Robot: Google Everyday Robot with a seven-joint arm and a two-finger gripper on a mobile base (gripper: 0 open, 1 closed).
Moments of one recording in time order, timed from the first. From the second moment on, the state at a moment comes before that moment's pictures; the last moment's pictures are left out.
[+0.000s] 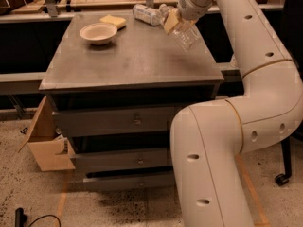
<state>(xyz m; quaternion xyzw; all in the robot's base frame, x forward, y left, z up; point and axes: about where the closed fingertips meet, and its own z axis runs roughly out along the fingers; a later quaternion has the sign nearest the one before) 0.814 -0.103 0.929 -0.22 0.93 0.10 0.29</state>
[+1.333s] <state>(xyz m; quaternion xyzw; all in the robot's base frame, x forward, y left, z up) 0.775 -0.101 0.919 -0.26 0.93 0.10 0.26</state>
